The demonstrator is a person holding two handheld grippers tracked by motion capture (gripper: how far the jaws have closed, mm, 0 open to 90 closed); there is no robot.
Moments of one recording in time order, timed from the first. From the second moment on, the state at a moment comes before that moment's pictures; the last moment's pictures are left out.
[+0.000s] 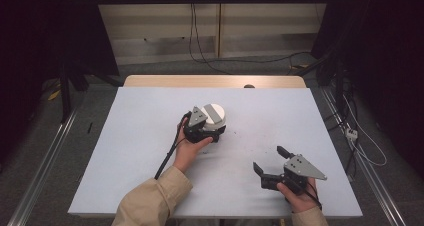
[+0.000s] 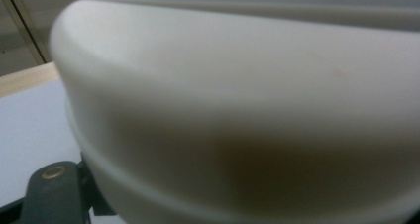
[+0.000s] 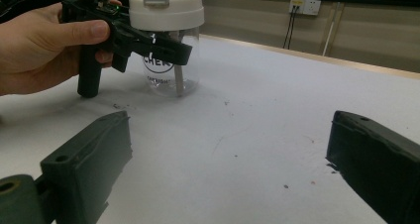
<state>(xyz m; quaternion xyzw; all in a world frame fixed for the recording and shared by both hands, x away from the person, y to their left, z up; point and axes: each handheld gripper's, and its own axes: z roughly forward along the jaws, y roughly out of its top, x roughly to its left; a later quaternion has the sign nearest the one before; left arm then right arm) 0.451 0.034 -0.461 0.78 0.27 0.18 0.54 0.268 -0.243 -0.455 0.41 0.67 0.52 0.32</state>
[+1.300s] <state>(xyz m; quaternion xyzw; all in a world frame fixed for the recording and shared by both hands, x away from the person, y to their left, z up) 0.449 0.039 -0.460 0.79 0.27 0.16 0.53 0.308 -0.210 -0.437 0.45 0.68 0.50 0.29</state>
